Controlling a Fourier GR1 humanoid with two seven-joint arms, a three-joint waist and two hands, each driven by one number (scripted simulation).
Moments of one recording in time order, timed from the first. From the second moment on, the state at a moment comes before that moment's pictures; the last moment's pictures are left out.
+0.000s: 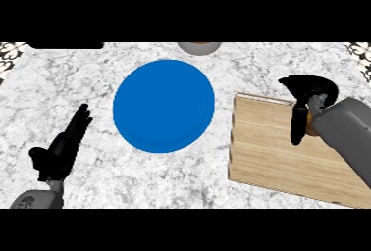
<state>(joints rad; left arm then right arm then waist) -0.08 0.32 -0.07 -1.29 0.15 0.04 -0.17 -0.76 -0.63 0.56 -1.20 0.27 0.59 0.86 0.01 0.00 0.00</state>
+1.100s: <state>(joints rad) -0.05 0.29 -0.02 -1.33 0.10 0.00 -0.14 -0.67 -0.55 0.47 -0.97 0.62 0.66 0.70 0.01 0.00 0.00</state>
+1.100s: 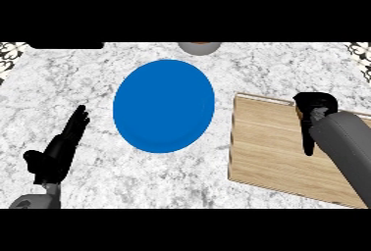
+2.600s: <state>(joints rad) 0.03 0.30 0.07 -1.35 0.11 0.00 -0.14 -0.25 -0.21 0.48 -1.62 0.98 -0.08 1.00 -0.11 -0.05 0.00</state>
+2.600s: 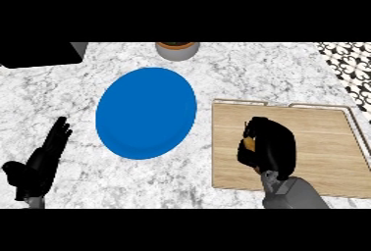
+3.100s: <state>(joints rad) -0.01 0.28 0.04 -1.35 0.09 0.00 -0.12 -0.13 -0.11 0.74 -2.07 1.50 -0.01 1.13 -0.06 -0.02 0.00</state>
